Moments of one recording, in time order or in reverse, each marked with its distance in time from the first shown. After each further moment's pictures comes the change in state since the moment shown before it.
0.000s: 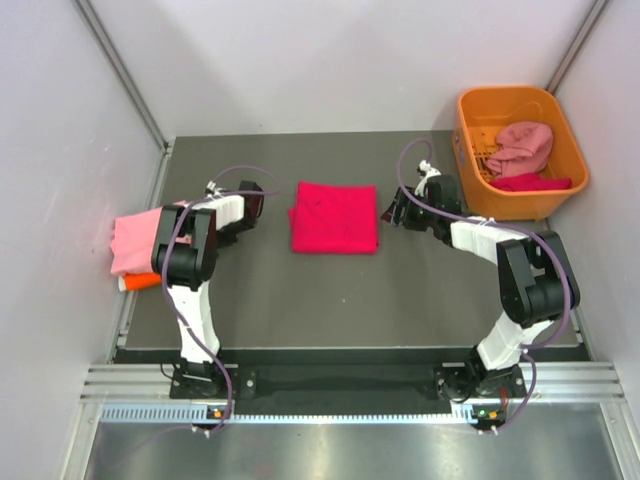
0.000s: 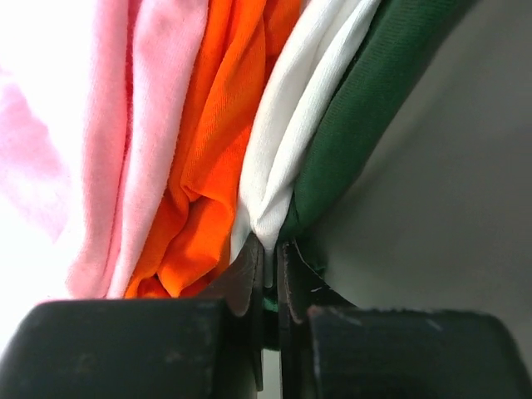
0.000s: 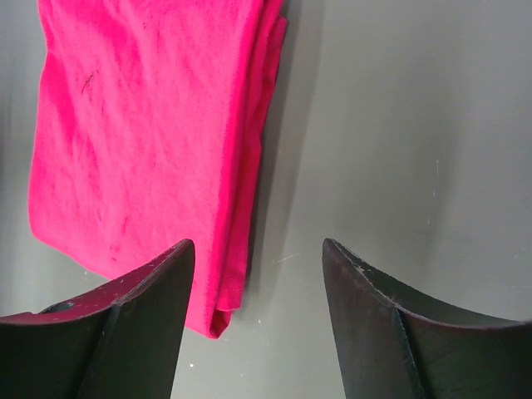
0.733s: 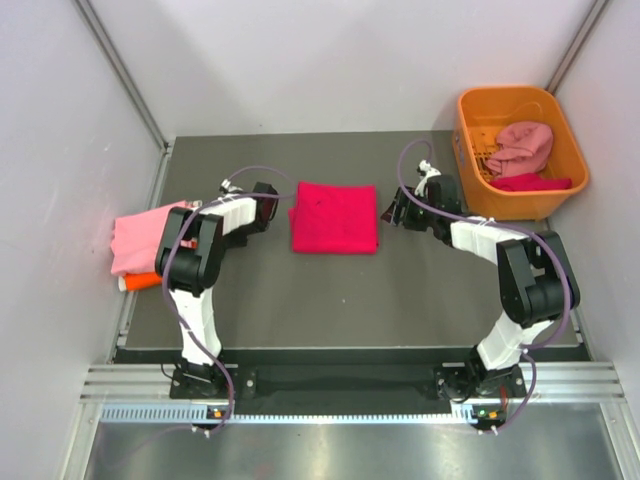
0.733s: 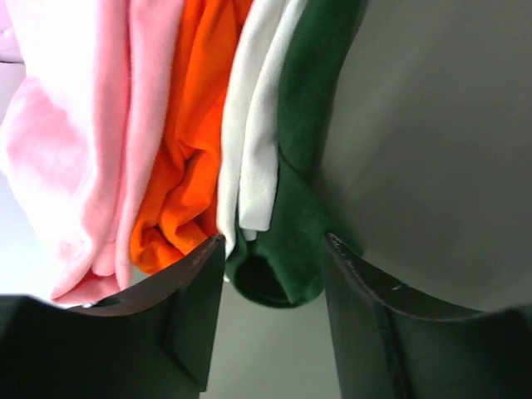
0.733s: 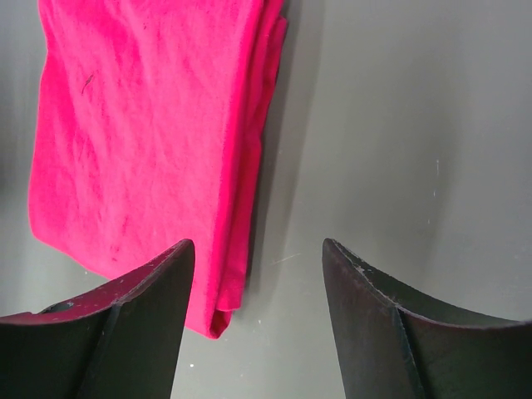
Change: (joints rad) left arm -0.098 -0.054 -0.013 -0.044 -0.024 -0.008; right arm 0.000 0.000 0.000 -0.001 0.000 0.000
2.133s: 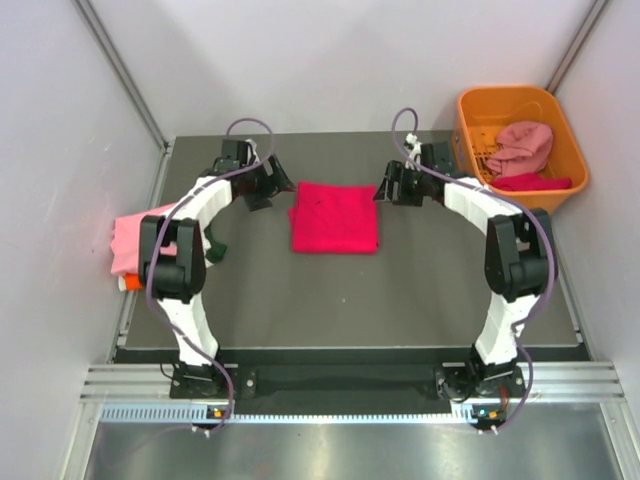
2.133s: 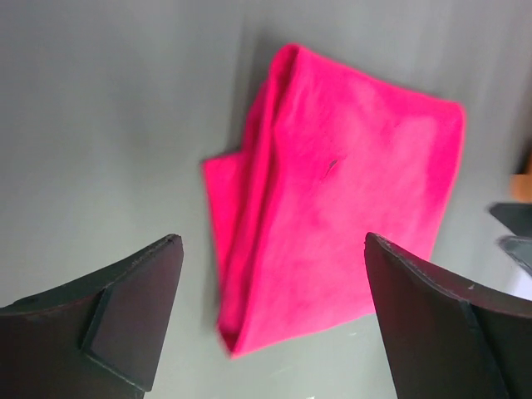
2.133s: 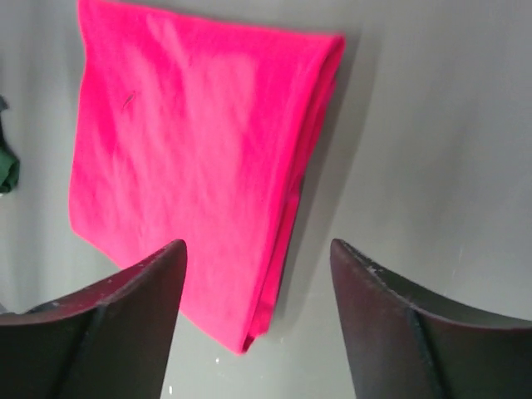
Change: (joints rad) left arm 0.124 -0.054 0.175 0.444 1.316 -0.072; right arm -0.028 0.230 0.481 -0.402 -0.140 -0.108
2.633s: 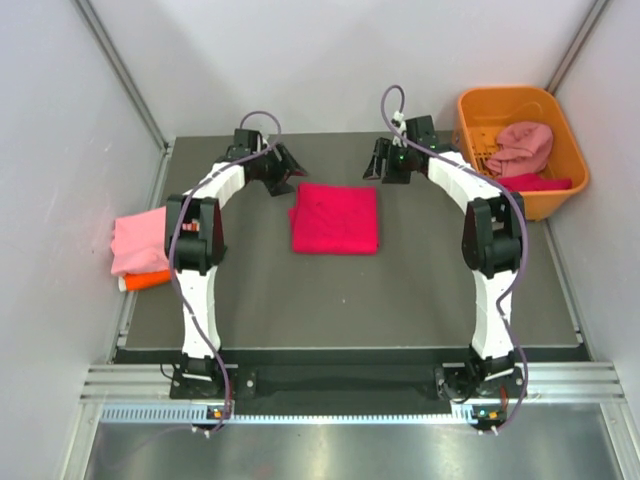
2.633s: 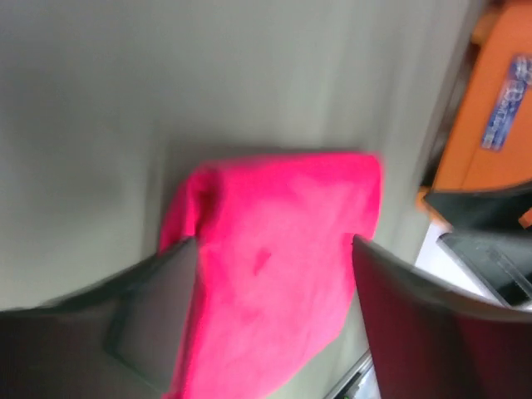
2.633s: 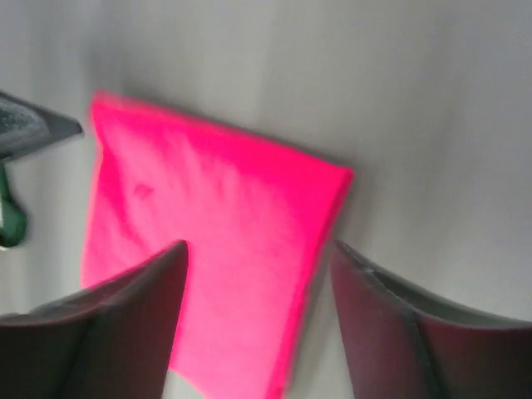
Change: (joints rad) left arm -0.001 0.261 0.286 0.011 0.184 -0.151; right arm 0.030 0.227 0.420 -0.198 0.031 0.015
